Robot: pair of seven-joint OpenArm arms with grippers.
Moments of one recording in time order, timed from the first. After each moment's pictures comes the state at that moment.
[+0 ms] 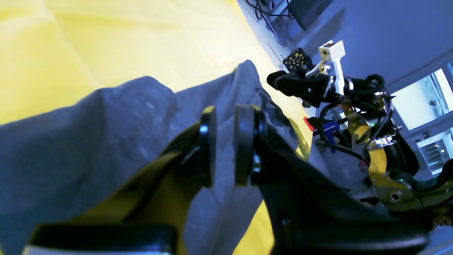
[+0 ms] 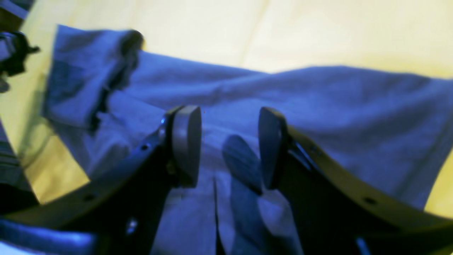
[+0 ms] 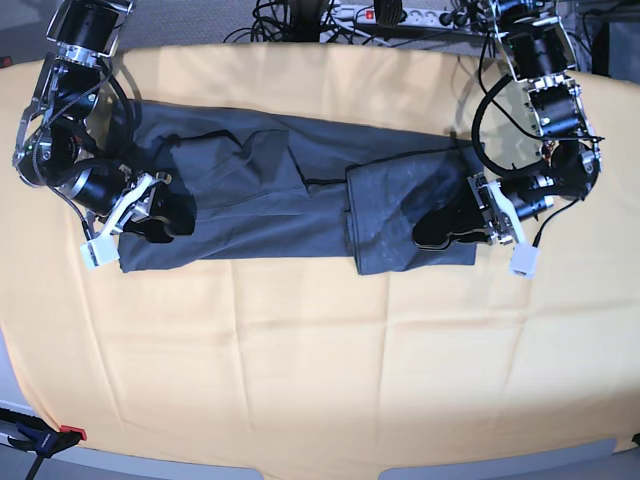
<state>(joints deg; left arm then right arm) -4.9 -13.8 -21.7 82.3 -88.4 -43.5 81.0 -1.1 12.6 22.7 94.5 53.5 40.0 -66.6</state>
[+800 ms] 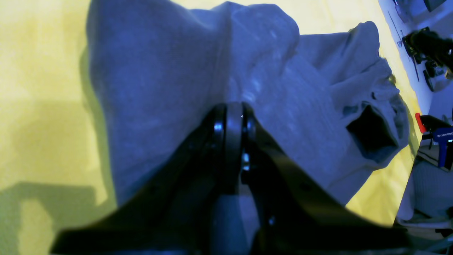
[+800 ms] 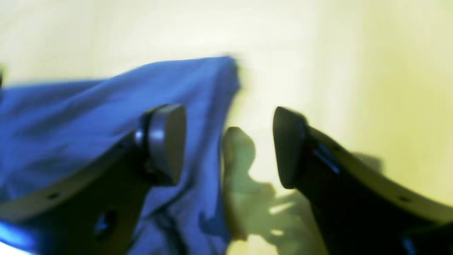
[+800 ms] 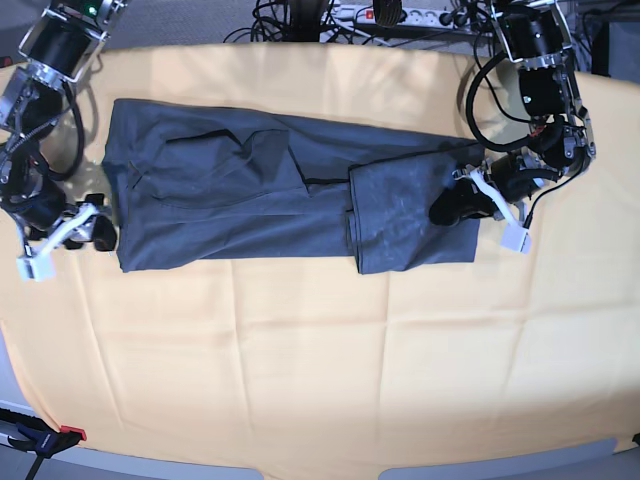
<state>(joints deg) 0.0 -13.6 -21.5 82.2 -57.9 -41.3 63.2 1.3 17.8 32.5 94.3 37.2 28.5 -68.1</state>
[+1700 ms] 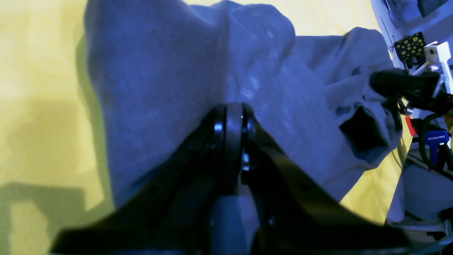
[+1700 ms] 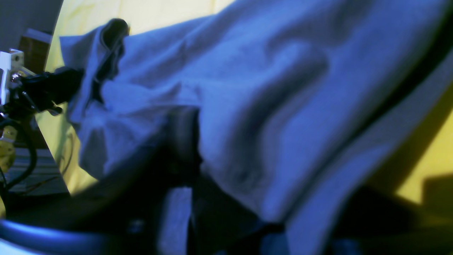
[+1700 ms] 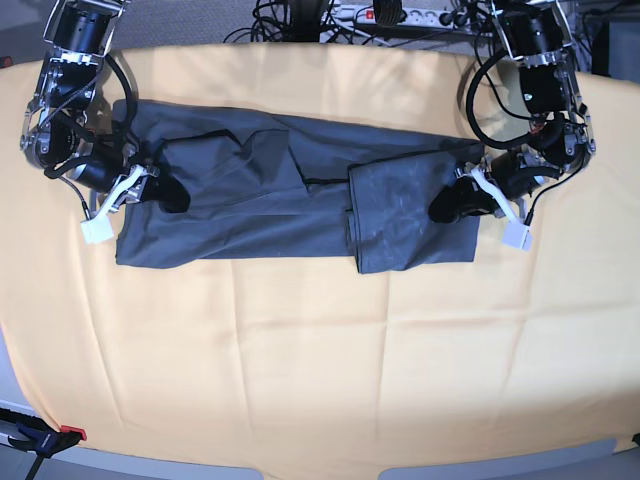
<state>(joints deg) 0.6 -13.7 -21.5 82.2 -60.3 -41.1 63.8 -2.6 14.7 22.3 78.9 57.5 38.3 -71.5</state>
